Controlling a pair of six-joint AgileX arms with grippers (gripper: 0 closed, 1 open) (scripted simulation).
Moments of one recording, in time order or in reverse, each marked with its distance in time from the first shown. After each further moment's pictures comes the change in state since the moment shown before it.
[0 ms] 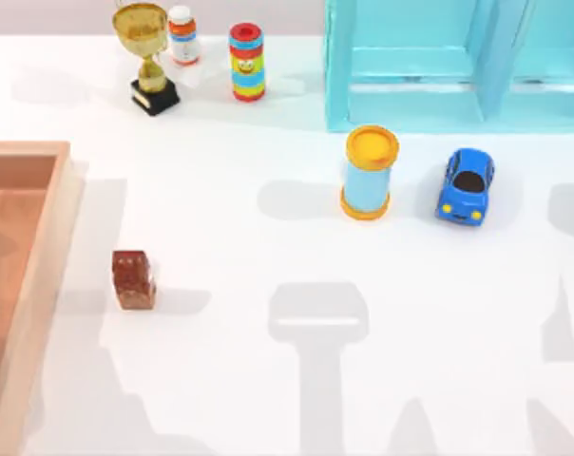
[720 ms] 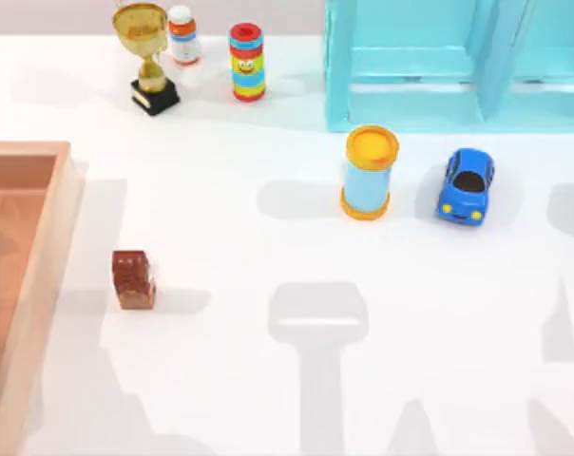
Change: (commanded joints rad) left arm 0.000 0.000 0.000 0.000 0.000 0.000; right arm 0.000 0.000 0.000 0.000 0.000 0.000
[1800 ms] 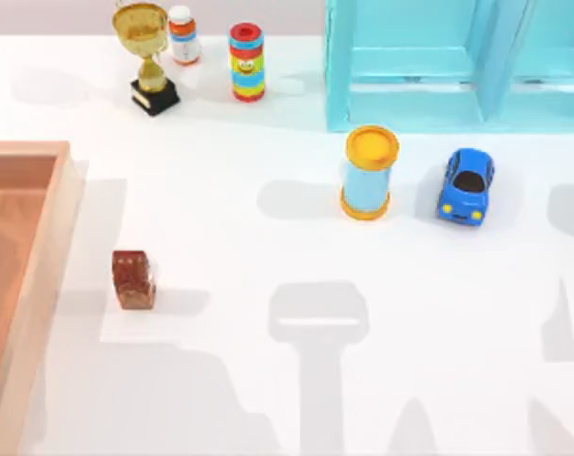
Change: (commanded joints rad) left arm 0.004 -0.045 0.372 -0.328 -0.040 -0.010; right arm 0.000 0.000 0.000 0.000 0.000 0.000
